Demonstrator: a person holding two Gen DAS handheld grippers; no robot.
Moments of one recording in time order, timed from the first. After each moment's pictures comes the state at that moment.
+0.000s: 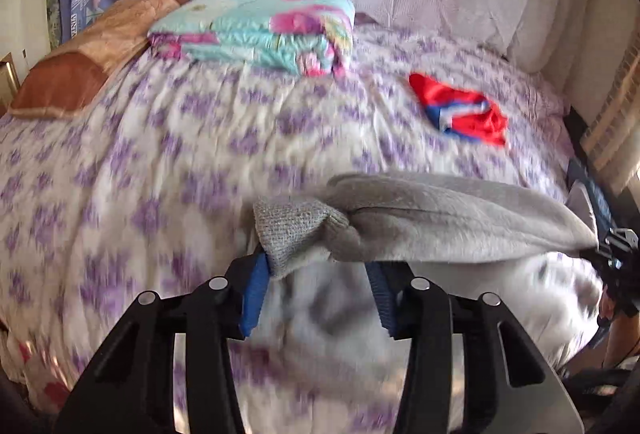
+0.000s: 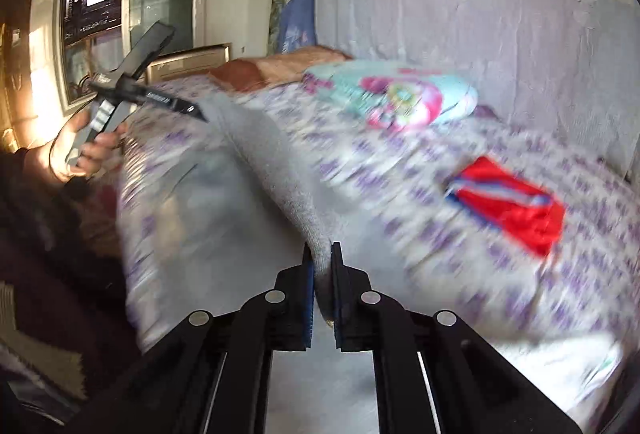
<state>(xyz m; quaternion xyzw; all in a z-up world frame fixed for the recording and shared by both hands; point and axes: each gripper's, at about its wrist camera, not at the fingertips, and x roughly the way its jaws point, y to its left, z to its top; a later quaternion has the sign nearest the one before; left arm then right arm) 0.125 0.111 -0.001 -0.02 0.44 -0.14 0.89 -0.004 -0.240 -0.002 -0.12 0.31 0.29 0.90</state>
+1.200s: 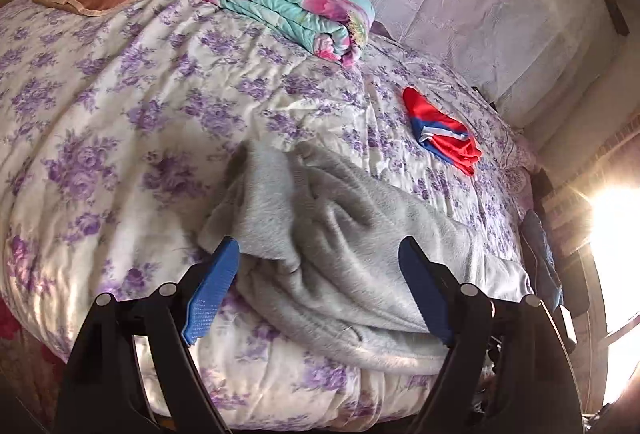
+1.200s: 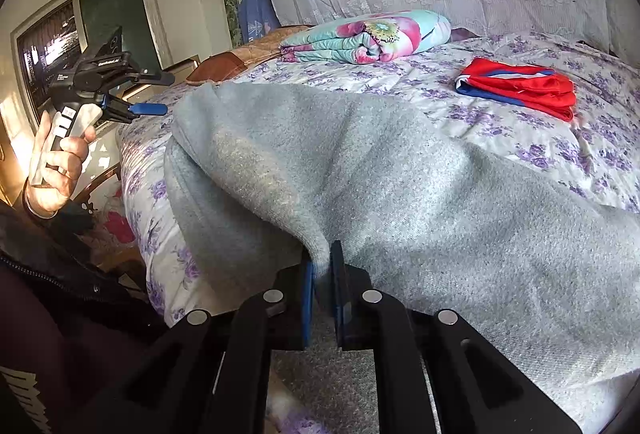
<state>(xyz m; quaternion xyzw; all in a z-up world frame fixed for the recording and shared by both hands) 0.094 0.145 -0.025 -0.19 0.45 -0.17 0.86 -0.038 -0.231 -0.090 0.01 0.34 0.25 0.91</state>
